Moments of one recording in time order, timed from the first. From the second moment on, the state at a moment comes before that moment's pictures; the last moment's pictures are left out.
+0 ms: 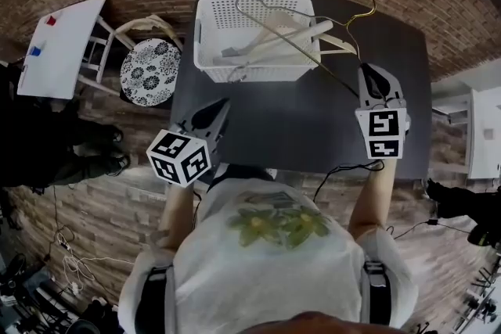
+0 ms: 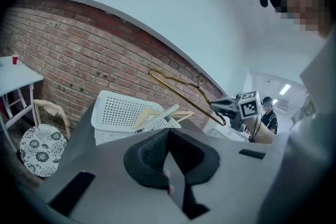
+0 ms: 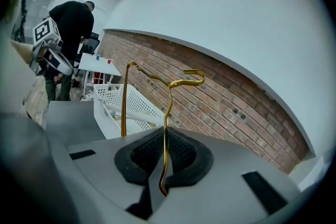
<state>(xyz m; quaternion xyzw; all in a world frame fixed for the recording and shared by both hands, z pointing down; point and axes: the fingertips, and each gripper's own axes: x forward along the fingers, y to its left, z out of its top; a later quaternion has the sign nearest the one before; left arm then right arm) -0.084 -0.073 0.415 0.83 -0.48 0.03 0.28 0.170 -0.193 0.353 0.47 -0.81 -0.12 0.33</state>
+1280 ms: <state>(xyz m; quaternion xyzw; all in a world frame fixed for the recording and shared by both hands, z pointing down) -0.141 -0.111 0.424 0.80 -0.52 0.01 0.29 0.045 -0.264 0.387 0.34 -0.75 -0.30 0.48</state>
